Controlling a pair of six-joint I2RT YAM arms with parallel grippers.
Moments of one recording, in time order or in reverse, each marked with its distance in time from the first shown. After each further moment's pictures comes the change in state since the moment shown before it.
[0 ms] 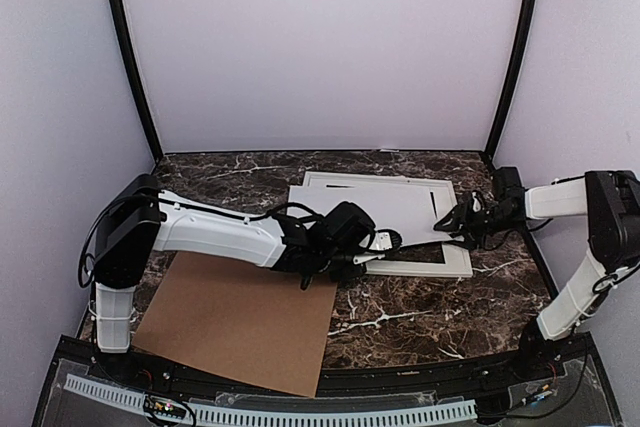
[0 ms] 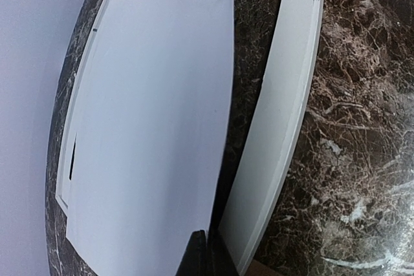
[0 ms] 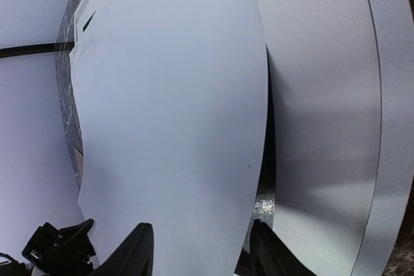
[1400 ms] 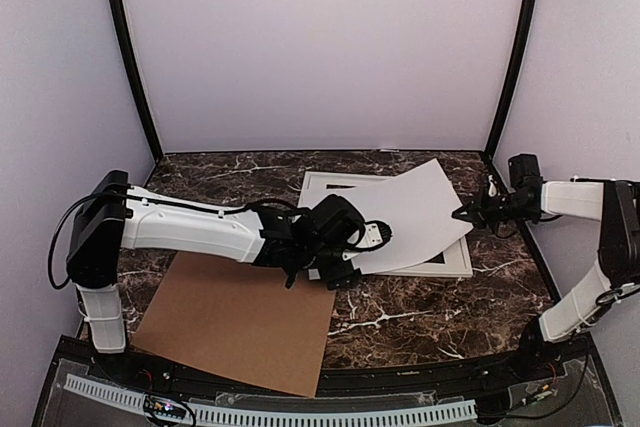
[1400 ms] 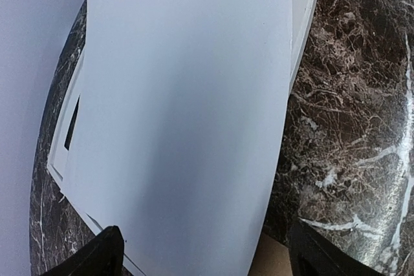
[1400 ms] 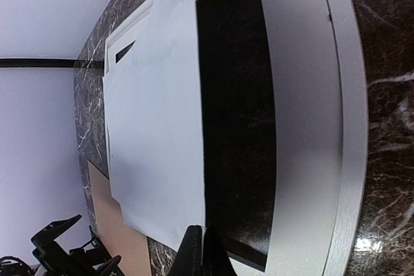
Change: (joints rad) left arm -0.006 -0.122 -0.061 -0.097 0.008 -0.140; right arm -0.075 -0.098 0.039 -0.042 -0.027 -0.047
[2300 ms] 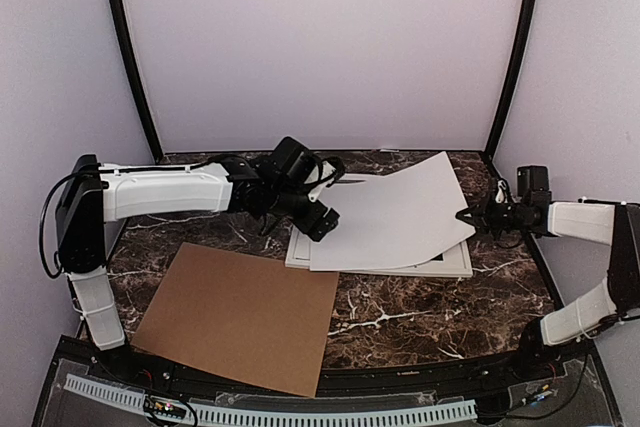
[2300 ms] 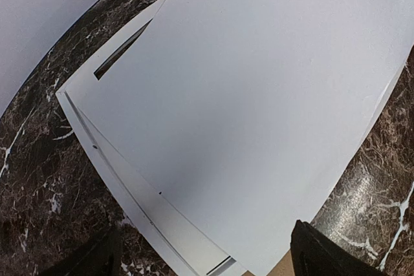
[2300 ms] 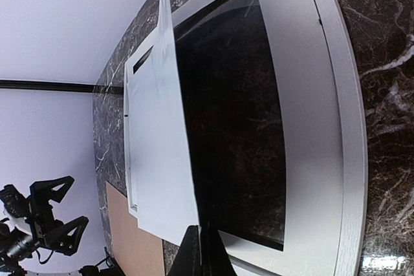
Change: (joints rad) left arm 0.246 -0.082 0.064 -0.115 0.198 -0.321; right arm -0.019 -0.148 -0.176 0.201 0.021 0.160
